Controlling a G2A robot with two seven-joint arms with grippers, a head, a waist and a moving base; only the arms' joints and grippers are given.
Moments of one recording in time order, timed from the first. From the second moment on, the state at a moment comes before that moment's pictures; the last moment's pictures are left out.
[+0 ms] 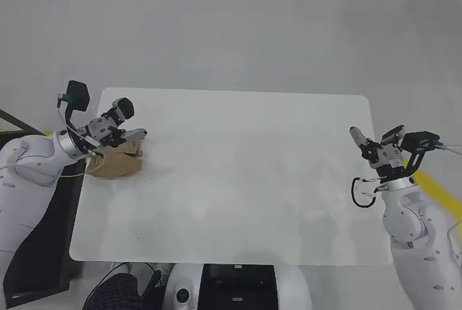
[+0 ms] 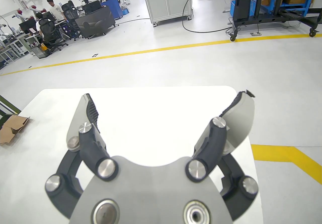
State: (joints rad) left arm 1.16 -0.64 -1.34 -1.34 0.29 -0.99 -0.30; right arm -1.51 -1.11 1.59 -1.70 -0.85 -0.25 -0.06
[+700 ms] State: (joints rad) left arm 1.21 -0.58 -1.49 -0.94 -0.24 -0.96 -0.74; right arm -1.51 -1.11 1.59 -1.70 -0.85 -0.25 -0.06
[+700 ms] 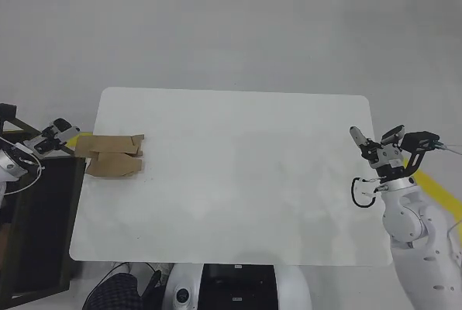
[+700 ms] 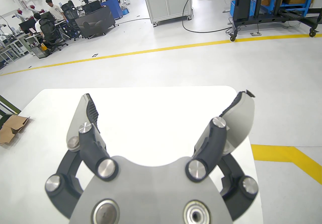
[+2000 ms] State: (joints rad) left arm 1.00 -0.66 -1.38 -0.45 -0.16 -0.86 -0.77; right arm -1.51 -1.11 1.59 -1.70 -0.85 -0.25 -0.06
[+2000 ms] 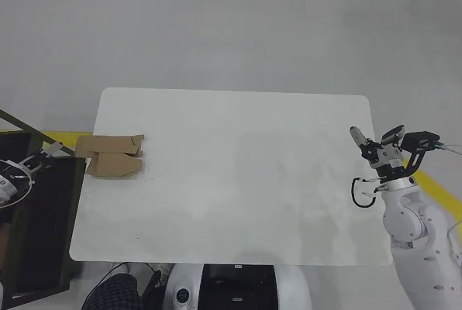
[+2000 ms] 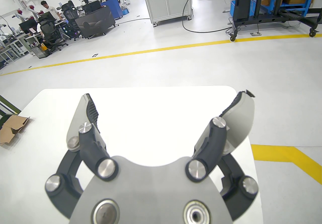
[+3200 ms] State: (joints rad) left arm 0.82 -0.78 -1.31 -0.23 -0.28 -0.87 -0.88; right arm -1.51 -1.11 1.59 -1.70 -0.85 -0.25 -0.06
